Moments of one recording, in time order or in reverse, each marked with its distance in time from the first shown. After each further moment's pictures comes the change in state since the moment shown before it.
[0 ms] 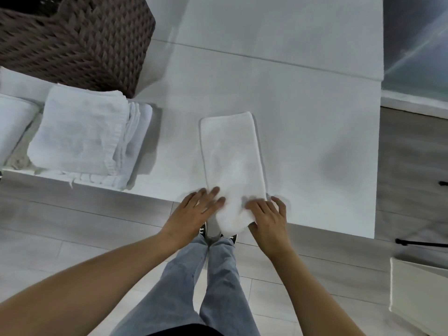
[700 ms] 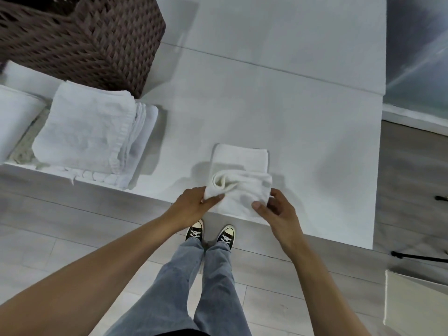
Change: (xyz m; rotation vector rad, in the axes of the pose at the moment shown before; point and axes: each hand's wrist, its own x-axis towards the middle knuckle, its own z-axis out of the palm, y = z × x) left_hand 0.024 -0.011 -0.065 -1.003 -0.008 -0.430; right_hand 0.024 -0.020 -0.081 1.189 -0.137 0.530
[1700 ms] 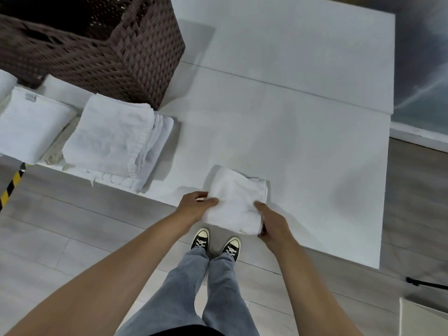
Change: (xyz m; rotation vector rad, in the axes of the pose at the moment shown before) left_hand 0.003 -0.005 0.002 -0.647 0.197 -0.457; right_hand 0.045 0.028 0.024 0.273 0.198 0.527
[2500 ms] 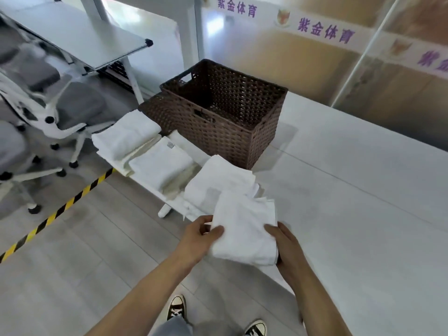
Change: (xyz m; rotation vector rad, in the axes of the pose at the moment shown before) left_hand -0.125 0.006 -0.208 -0.346 0.176 0.360; right_hand -0.135 -0.035 0.191 -0.222 -0.457 -0.457
